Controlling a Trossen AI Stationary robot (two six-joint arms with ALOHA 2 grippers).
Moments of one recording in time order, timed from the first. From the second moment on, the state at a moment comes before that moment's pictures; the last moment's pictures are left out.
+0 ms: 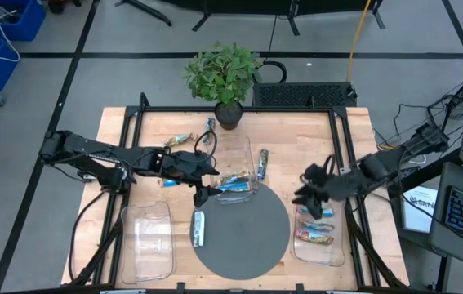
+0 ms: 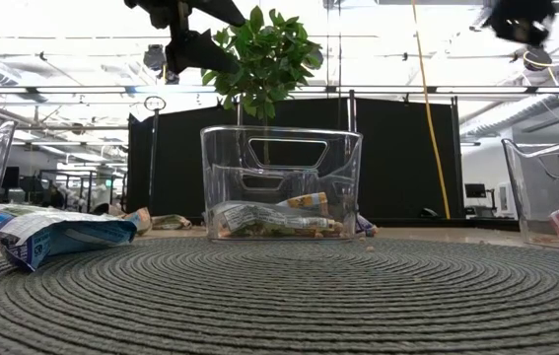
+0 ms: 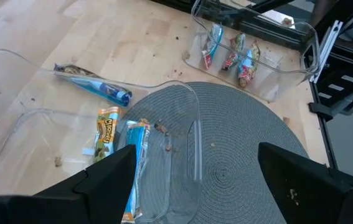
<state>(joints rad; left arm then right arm) -0.11 1.33 1.02 -0.30 -0.05 -0.38 0.48 0.96 0.94 -0.74 0.27 0.97</state>
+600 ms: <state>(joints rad) -0.11 1.33 1.02 -0.29 -0.05 -0.43 0.12 0.98 1.17 -0.46 0.47 0.45</state>
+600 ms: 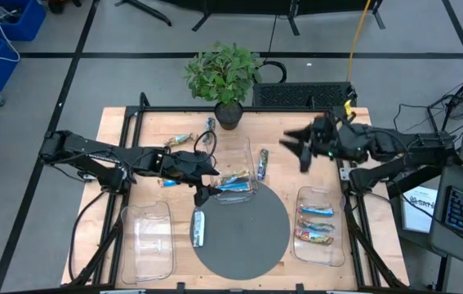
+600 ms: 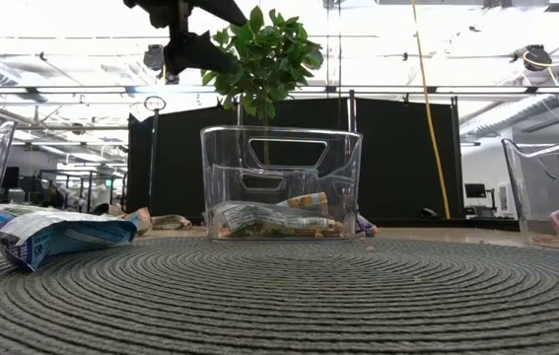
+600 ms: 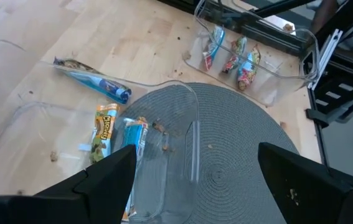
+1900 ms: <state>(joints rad) -0.04 1.33 1.02 -0.29 0.05 -0.50 -0.29 1.43 1.04 -0.47 0.59 0.84</state>
